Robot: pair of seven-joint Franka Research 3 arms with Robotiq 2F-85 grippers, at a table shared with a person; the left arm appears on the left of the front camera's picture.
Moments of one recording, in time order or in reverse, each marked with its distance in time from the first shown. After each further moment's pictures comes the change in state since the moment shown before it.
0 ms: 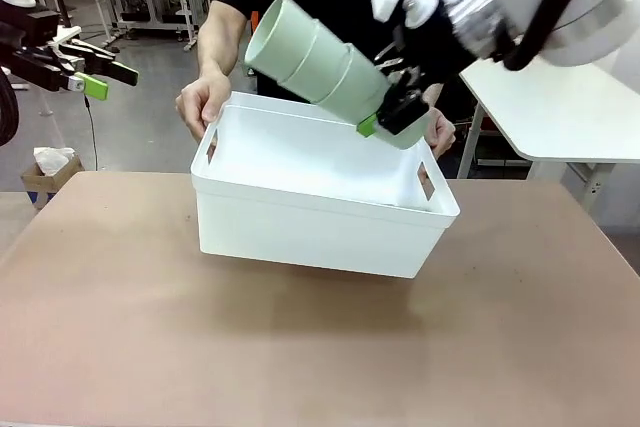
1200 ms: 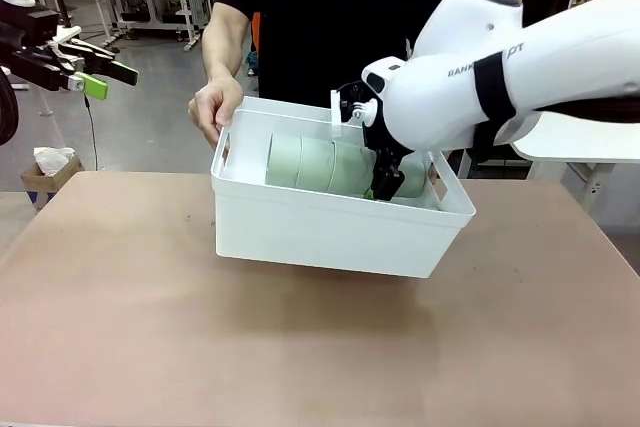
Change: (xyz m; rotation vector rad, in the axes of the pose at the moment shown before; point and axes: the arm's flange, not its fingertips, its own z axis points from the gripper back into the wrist) left arm 0.000 0.000 0.001 0.001 0.000 -0.001; right arm -0.058 0.004 -0.107 -0.028 0.407 0.030
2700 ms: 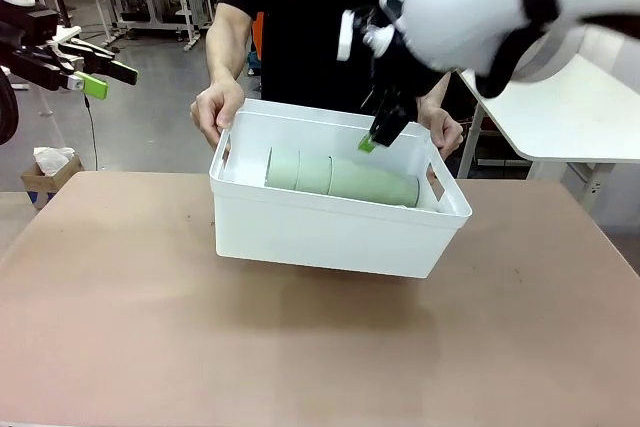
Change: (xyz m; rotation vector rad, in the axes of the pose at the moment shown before) left arm 0.000 0.000 0.000 0.001 0.000 -0.001; right arm 0.012 -0.030 0.098 -0.023 -0.176 -0.115
